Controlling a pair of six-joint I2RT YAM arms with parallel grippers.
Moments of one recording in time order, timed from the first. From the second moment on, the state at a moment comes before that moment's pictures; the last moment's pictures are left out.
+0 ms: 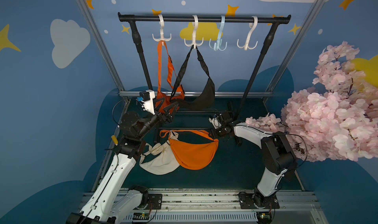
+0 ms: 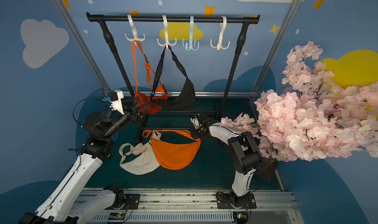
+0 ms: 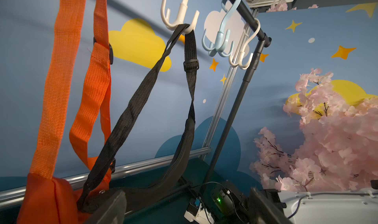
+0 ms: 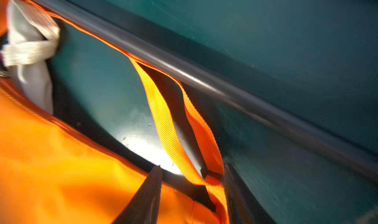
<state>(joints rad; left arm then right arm) -0.24 0.96 0.96 0.16 0.41 -0.37 0.51 1.83 1.19 -0.44 -0.21 0.06</state>
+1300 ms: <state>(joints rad) -0.21 0.90 0.78 0.05 0.37 -0.36 0.54 1.99 1.31 -0.47 -0.13 0.03</state>
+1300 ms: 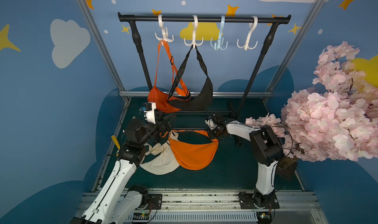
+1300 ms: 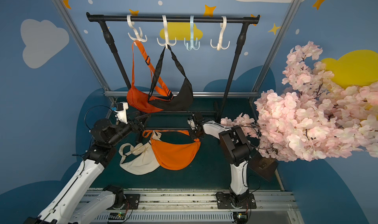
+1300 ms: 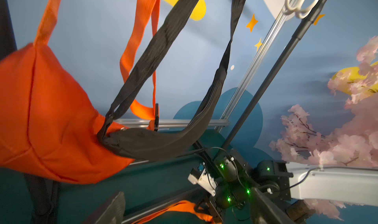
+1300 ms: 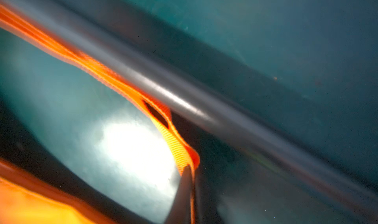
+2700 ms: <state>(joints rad) -0.49 1.50 0.97 0.14 -0.08 0.07 0.75 1.40 1.31 -0.51 -0.04 -0.12</state>
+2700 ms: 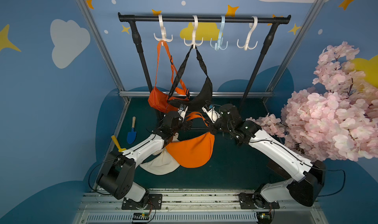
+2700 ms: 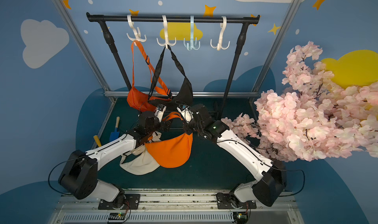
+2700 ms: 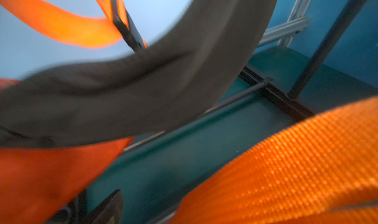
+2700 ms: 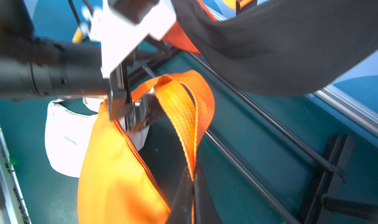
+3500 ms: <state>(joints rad) -0.54 1.35 1.19 0.13 0.09 0.13 0.69 1.27 1.49 -0.50 0.01 -0.10</state>
